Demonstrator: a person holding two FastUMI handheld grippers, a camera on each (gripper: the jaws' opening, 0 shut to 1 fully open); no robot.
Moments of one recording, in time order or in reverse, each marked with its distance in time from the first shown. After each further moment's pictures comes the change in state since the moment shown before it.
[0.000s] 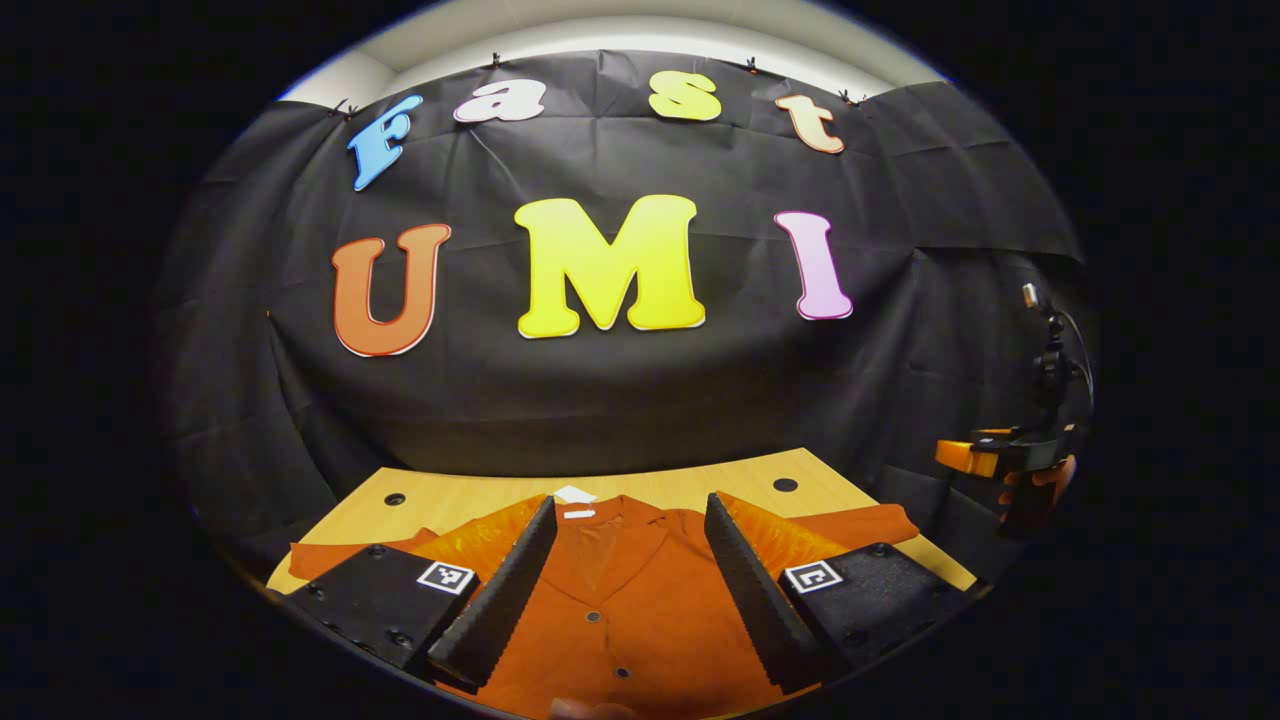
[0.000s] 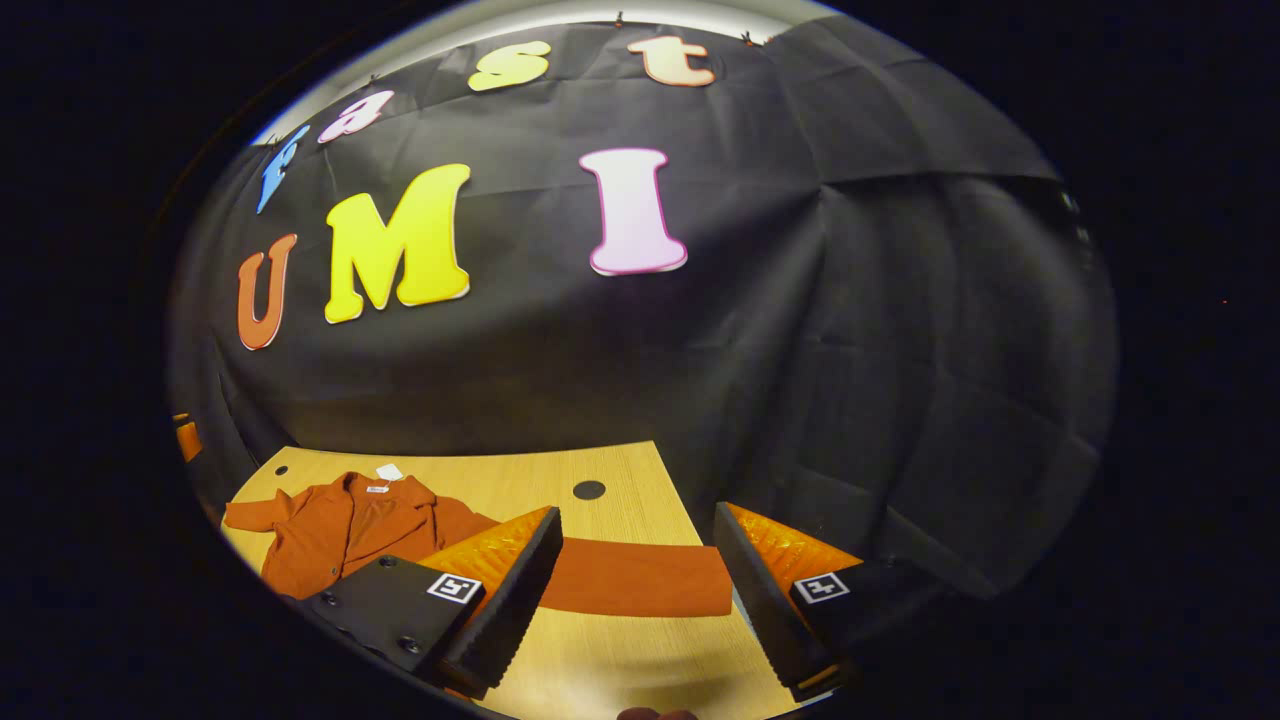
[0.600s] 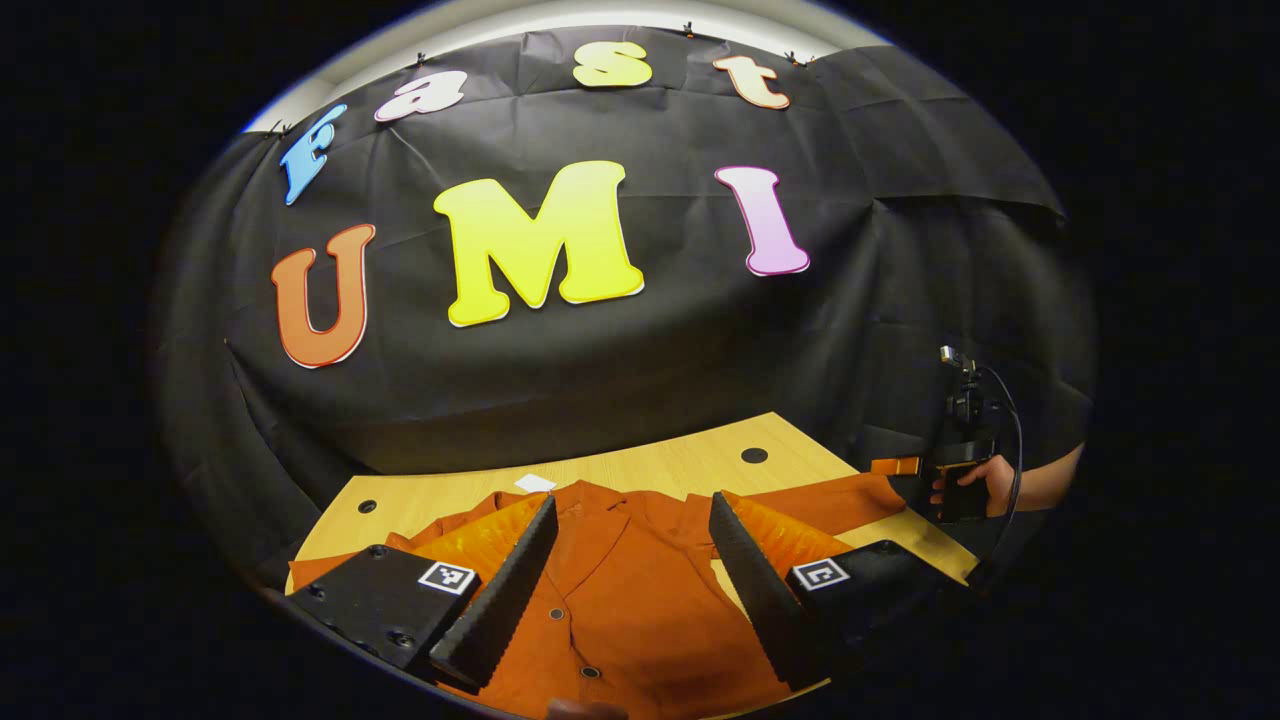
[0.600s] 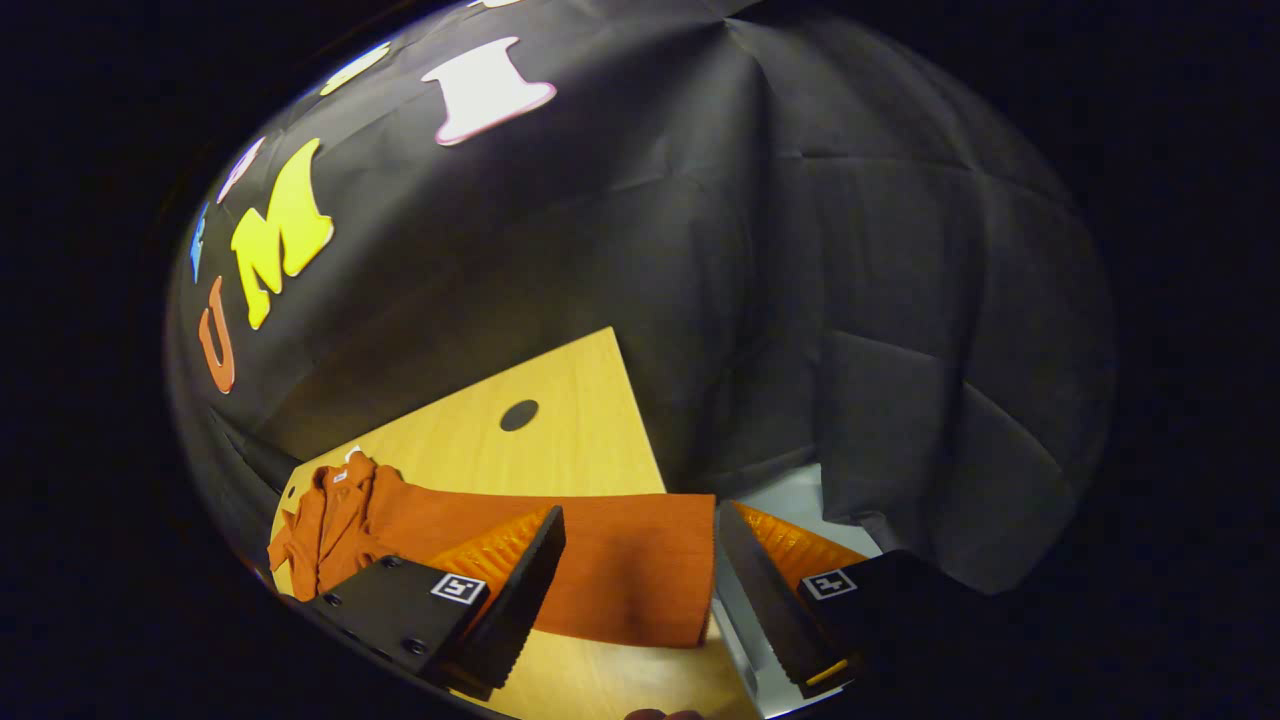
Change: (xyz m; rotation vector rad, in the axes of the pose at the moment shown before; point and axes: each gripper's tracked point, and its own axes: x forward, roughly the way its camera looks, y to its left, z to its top) left arm 0.028 -0.049 -0.017 0.124 0.100 -0.056; right arm 0.152 -0.092 -0.133 0.237 0.295 0.046
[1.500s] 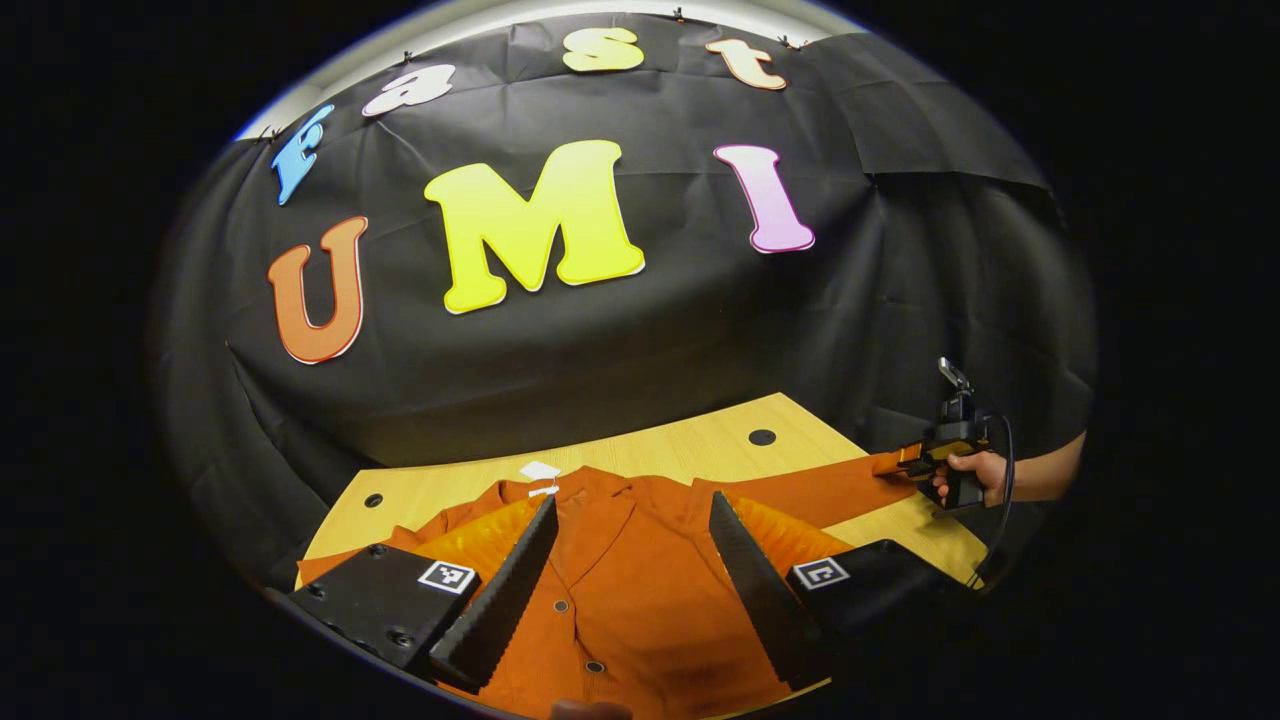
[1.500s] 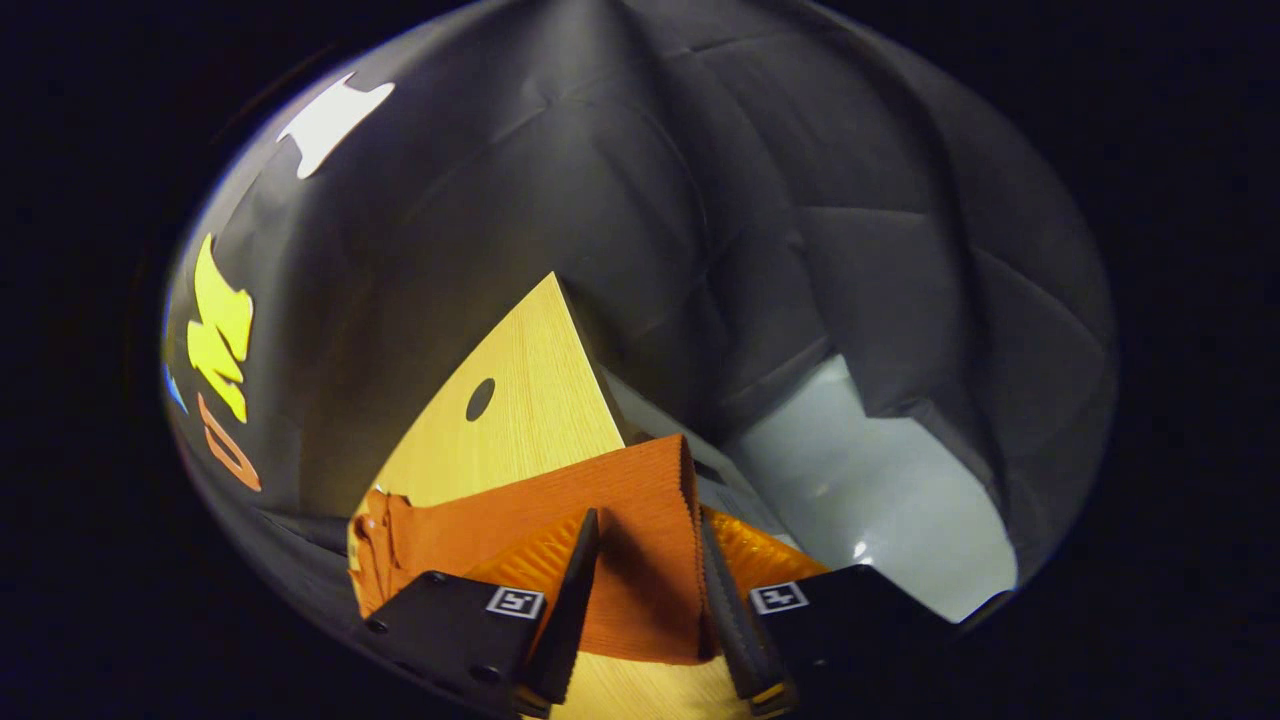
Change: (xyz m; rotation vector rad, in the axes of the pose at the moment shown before) left arm 0.005 0.001 -0.010 0.014 0.037 0.018; right arm 0.040 -0.007 -0.036 0.215 0.193 0.013
